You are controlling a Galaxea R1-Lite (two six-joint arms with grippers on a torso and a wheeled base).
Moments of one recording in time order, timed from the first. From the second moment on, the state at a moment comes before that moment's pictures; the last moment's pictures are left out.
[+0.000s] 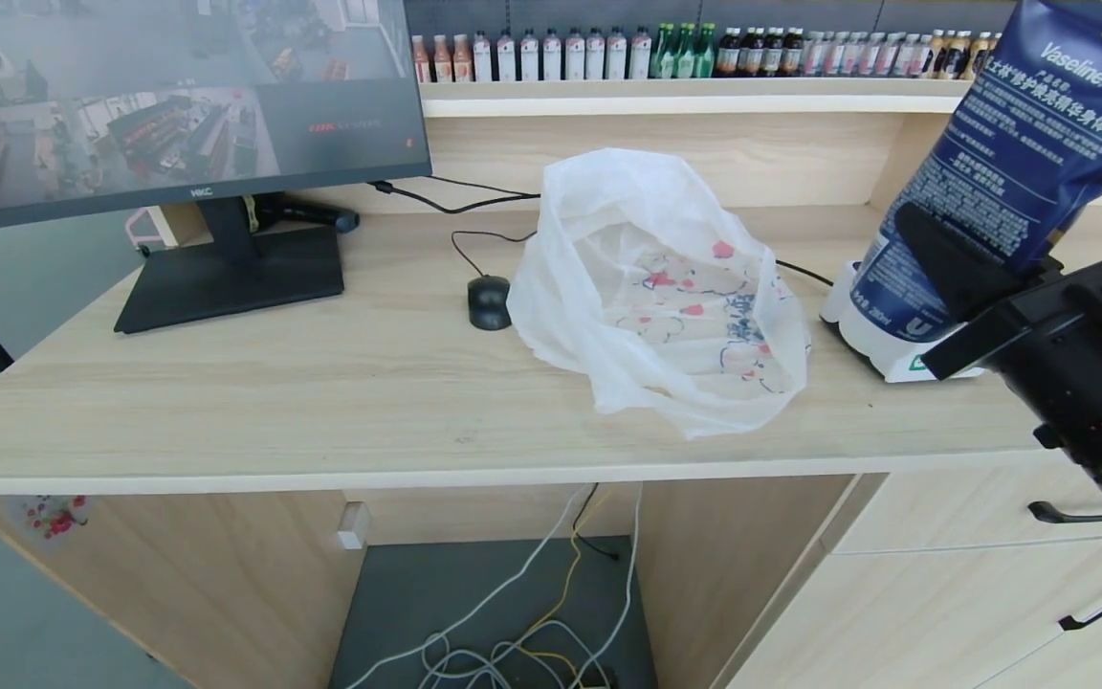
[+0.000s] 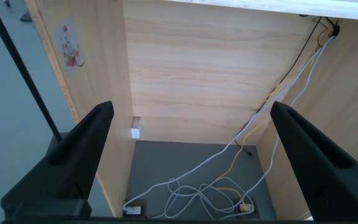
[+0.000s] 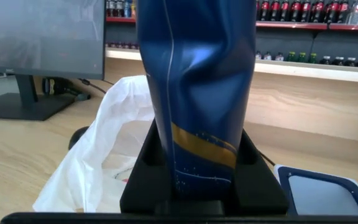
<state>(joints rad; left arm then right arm) 0.00 0.00 0.00 0.00 0.00 -0.01 0.45 1.49 -0.45 -1.56 -0.02 -0.15</state>
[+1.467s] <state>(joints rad) 0.00 0.00 0.00 0.00 0.00 -0.01 0.55 1.81 -0.77 -1.56 0.00 -0.13</state>
